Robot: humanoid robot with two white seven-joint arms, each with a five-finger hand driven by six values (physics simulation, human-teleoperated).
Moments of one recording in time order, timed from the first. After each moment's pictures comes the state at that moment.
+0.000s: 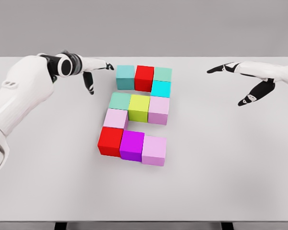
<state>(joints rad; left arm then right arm) -1.13 0.29 -1.12 -0.69 -0.33 -0.01 -0.55 -0.94 -0.96 0.99 -1.23 -0.29 -0.61 0.61</state>
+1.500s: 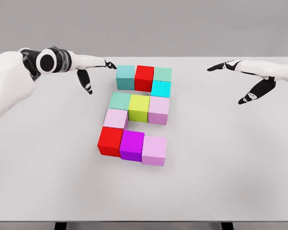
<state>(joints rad) -1.13 0.44 -1.12 -0.91 -0.18 -0.08 -0.61 -0.94 -0.96 0.98 -1.23 -0.28 -0.61 0.61</state>
